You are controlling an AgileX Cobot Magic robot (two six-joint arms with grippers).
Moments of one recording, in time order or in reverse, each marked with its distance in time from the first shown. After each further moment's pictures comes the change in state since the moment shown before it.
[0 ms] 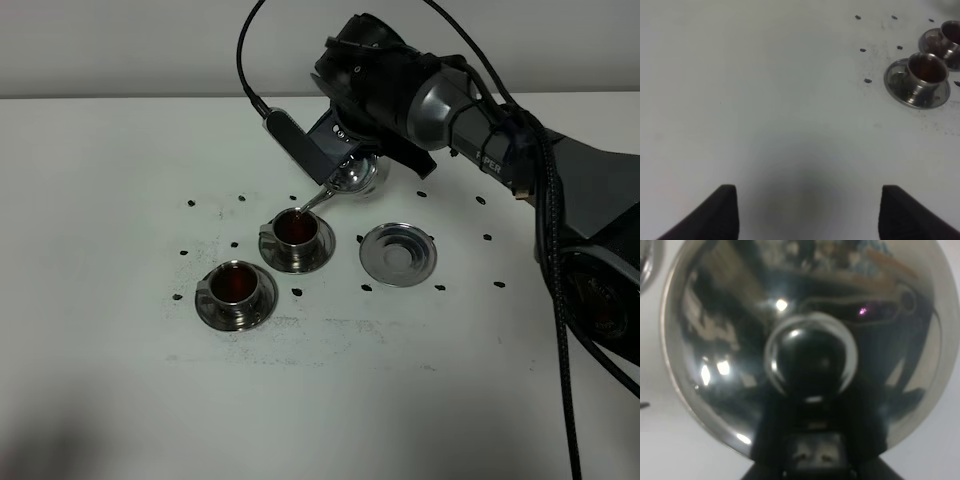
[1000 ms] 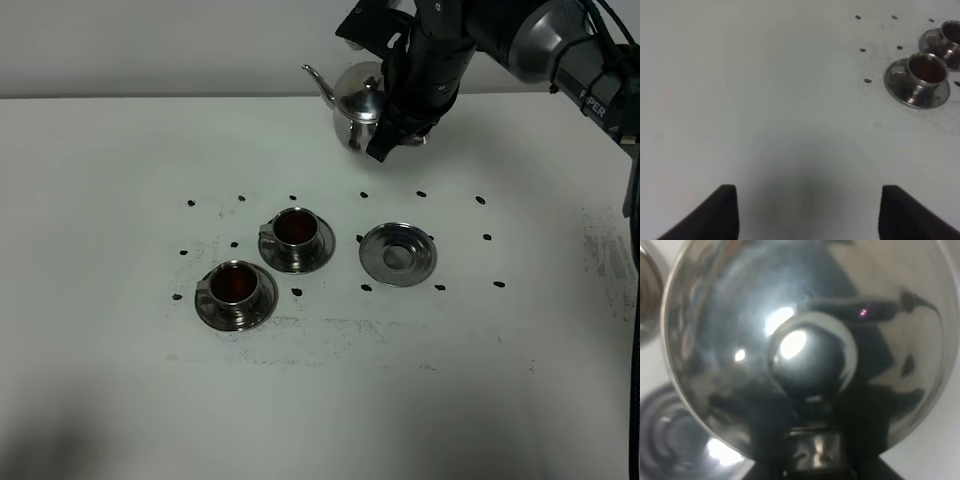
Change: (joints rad) left arm 0.000 0.000 0.000 0.000 0.000 0.000; right arm -0.157 -0.103 0.000 0.439 0.116 1.008
